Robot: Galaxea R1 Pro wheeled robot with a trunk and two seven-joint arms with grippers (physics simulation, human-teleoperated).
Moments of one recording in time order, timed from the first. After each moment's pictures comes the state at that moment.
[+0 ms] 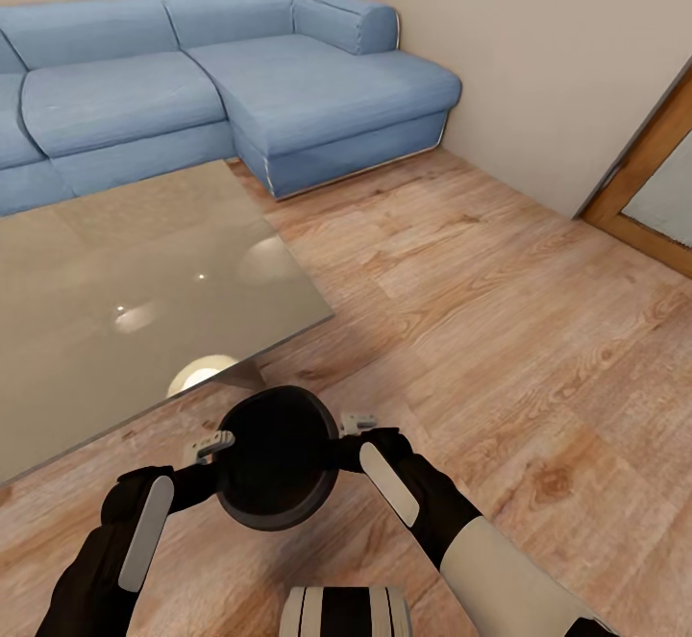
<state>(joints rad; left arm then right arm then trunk) -0.36 0.00 0.15 -1.38 0.37 0.98 0.08 -0.72 0.17 0.57 -0.87 -0.69 0.69 -0.23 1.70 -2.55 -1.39</state>
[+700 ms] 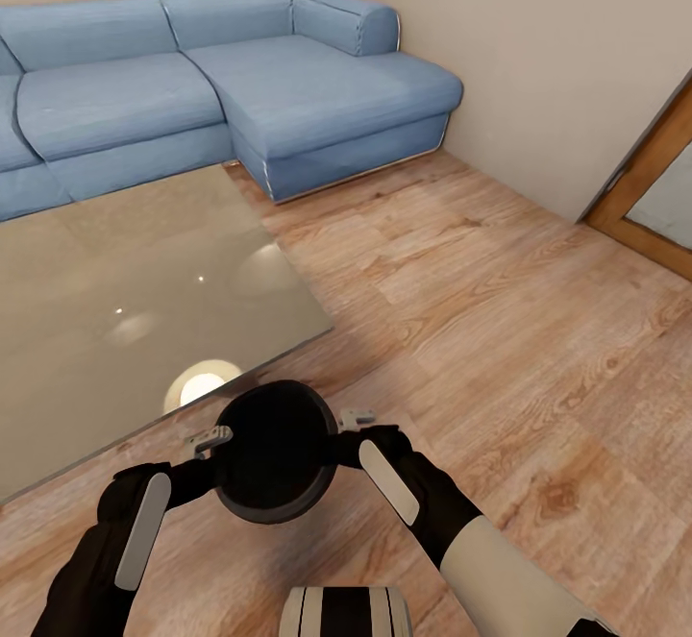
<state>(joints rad) -0.36 0.01 0.15 -1.41 0.37 0.98 0.08 -0.72 0.17 0.56 -0.90 -0.68 0.68 -0.23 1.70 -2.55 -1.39</state>
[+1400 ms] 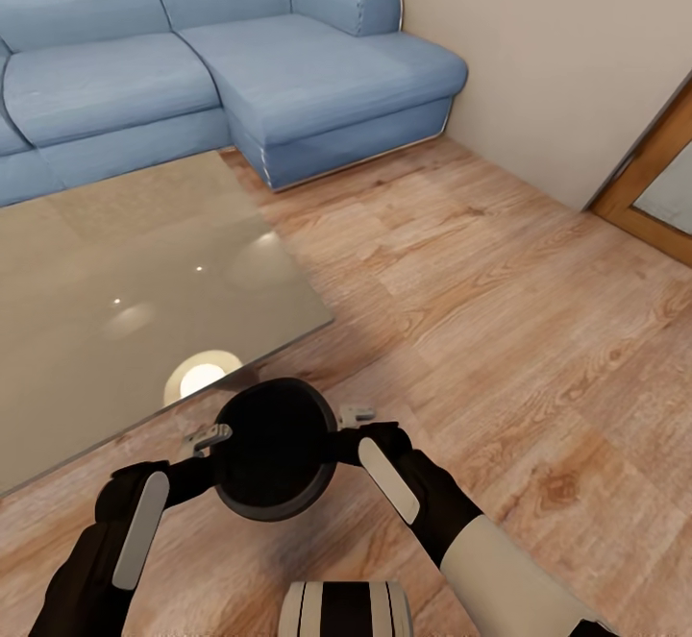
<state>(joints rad) -0.36 0.01 0.15 -1.43 0.38 0.98 0.08 -0.72 0.17 0.56 -0.92 -0.67 0.70 -0.24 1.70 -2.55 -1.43</state>
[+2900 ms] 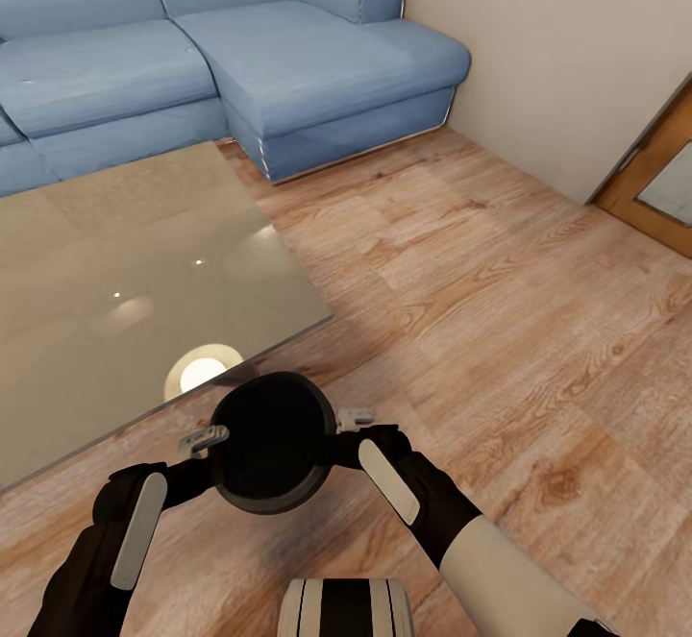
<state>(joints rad) -0.36 0.01 0.17 -1.41 0.39 0.98 0.08 -0.72 0.17 0.57 -0.90 -0.71 0.69 -0.23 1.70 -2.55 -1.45</state>
